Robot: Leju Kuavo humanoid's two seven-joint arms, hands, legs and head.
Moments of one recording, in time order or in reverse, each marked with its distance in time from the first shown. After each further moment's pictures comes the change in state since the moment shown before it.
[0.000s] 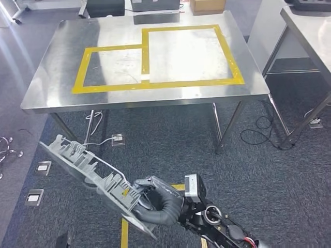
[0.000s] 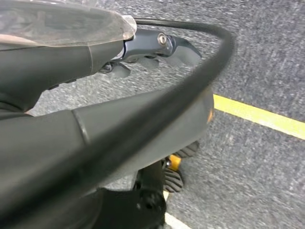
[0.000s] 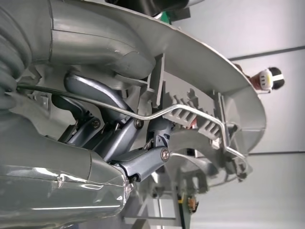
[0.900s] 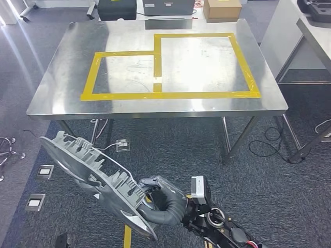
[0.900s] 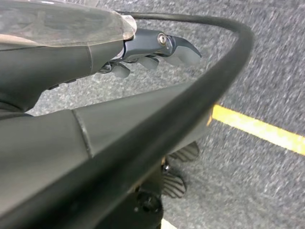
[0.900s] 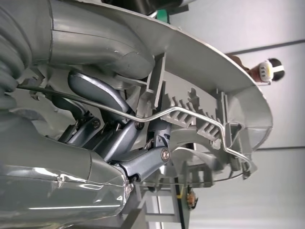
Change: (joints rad) left arm 0.002 -0.002 0.000 0.000 0.002 -0.001 -0.001; right arm 0.004 0.000 -0.007 0.000 -0.008 -0.005 -0.022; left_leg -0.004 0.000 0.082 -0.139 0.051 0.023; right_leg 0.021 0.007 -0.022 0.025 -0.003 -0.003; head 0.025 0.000
